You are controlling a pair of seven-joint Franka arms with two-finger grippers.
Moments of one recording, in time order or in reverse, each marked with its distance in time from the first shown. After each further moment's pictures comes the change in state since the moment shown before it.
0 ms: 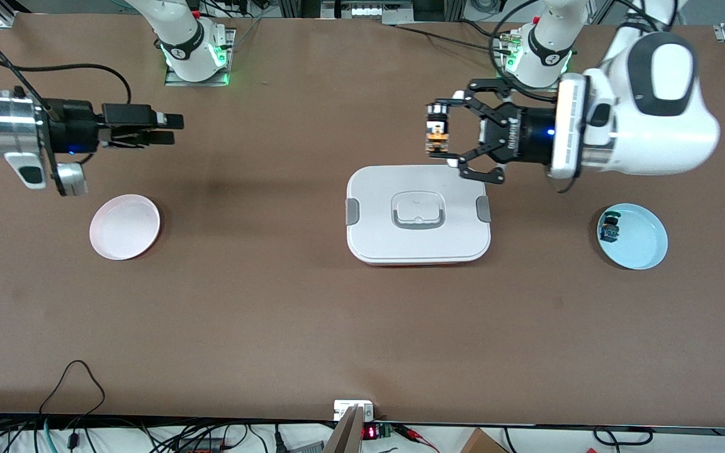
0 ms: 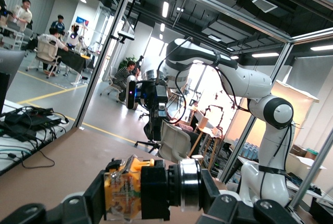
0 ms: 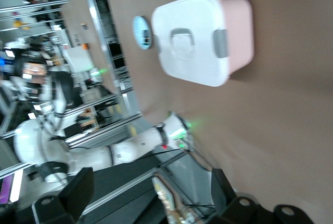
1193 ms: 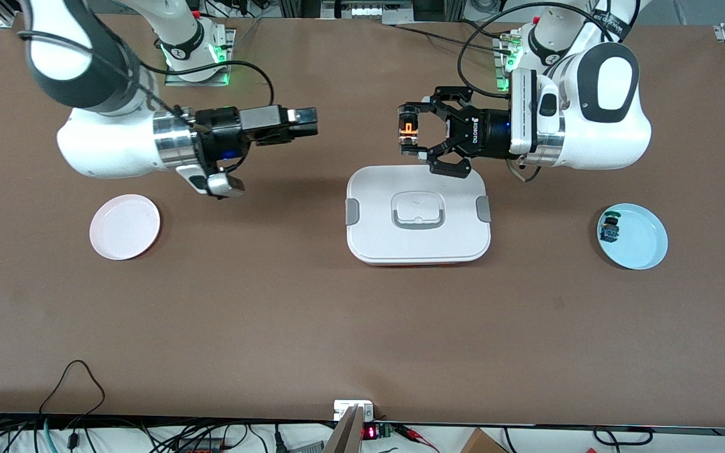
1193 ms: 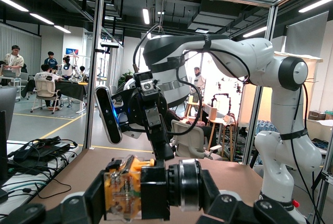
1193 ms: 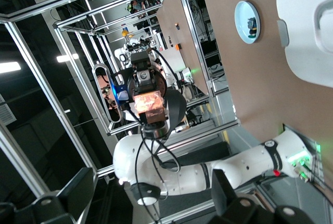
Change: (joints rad) left arm 0.003 -0.020 -0.030 -0.124 -0.080 0.020 0.385; right arm 0.377 0.050 0.009 -0.102 0.512 0.391 -0.058
